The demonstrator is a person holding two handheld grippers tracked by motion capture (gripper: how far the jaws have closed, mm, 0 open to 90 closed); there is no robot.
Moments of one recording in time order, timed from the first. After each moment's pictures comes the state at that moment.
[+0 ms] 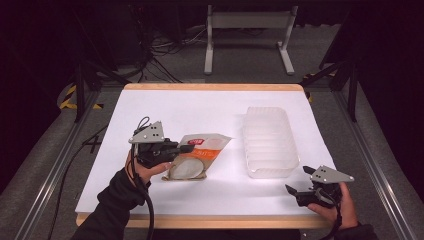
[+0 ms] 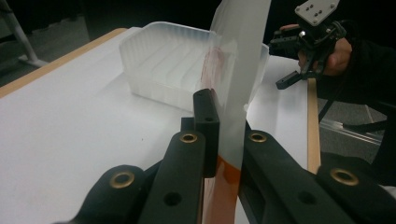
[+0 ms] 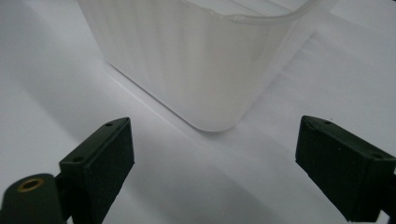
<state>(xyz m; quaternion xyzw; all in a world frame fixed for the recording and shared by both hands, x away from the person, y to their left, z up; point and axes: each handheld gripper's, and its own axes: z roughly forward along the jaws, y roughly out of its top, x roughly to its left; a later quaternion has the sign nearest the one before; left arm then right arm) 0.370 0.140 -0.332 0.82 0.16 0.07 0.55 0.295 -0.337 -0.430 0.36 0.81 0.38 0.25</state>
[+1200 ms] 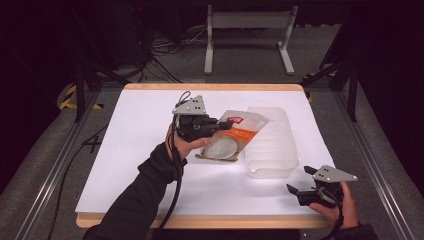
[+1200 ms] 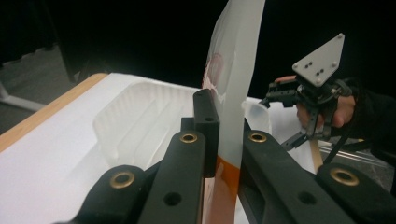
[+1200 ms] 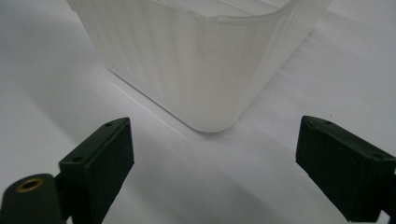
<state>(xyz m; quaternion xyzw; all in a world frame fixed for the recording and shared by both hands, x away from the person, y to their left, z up) 0.419 0.044 -0.295 0.80 0.11 0.05 0.59 0.295 -0.342 -0.429 0.38 0.80 0.39 0.24</state>
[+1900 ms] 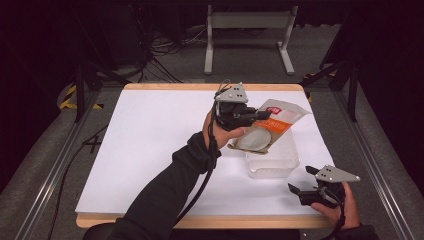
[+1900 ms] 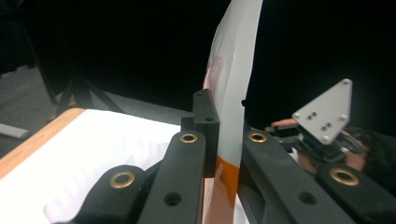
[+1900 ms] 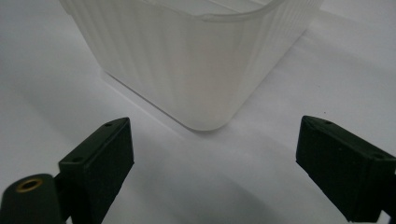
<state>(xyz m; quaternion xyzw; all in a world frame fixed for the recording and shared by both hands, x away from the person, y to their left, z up) 0.431 -0.045 -0.277 0.79 0.09 0.04 0.60 0.295 -0.346 -0.430 0.38 0.80 0.40 0.24</state>
